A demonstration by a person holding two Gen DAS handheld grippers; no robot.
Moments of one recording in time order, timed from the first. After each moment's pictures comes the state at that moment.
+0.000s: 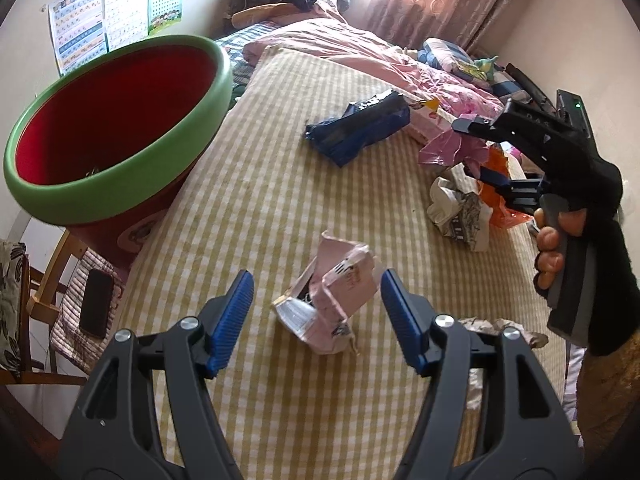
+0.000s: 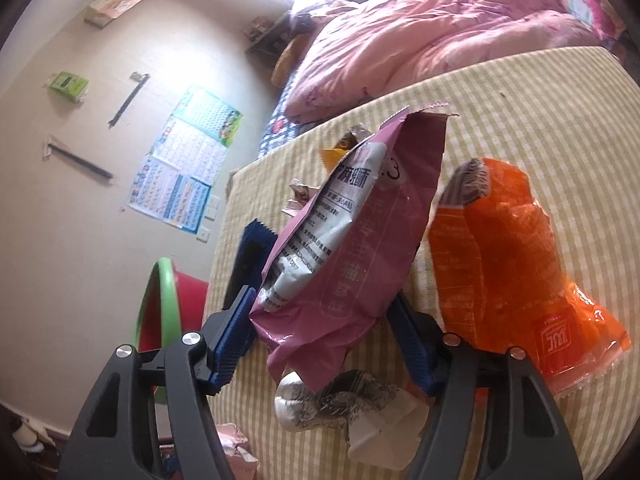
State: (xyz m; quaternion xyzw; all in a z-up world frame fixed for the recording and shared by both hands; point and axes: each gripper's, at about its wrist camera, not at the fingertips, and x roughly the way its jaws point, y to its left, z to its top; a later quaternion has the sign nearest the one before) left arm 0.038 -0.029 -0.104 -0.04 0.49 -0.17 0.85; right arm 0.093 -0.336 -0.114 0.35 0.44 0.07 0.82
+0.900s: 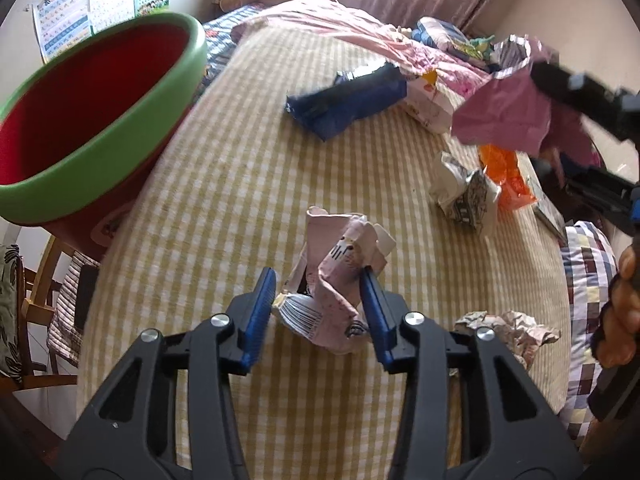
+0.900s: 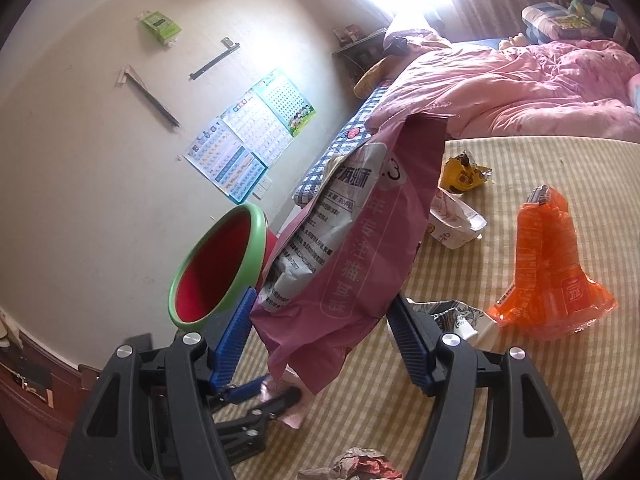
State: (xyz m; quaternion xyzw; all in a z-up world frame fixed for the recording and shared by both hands) left arm 0.047 -0.041 -0.122 -0.03 0.51 -0.18 0.84; right arm 0.035 -0.263 -0.055 0.24 0.39 0.16 0.87
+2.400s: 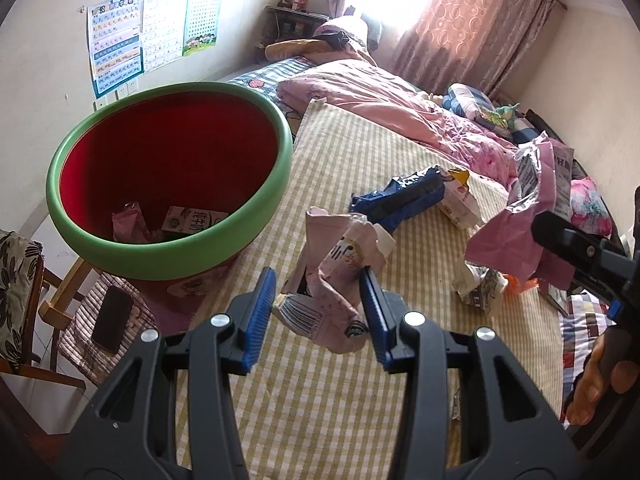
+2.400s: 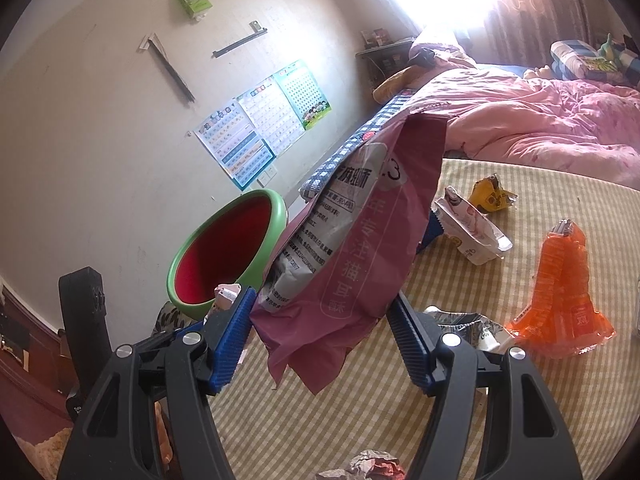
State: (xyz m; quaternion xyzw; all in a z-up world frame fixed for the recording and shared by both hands) left arm 0.062 0.010 -0.076 -0.08 0.44 -0.12 0.89; right arm 0.034 -0.232 -0.047 0.17 0.38 0.18 0.89
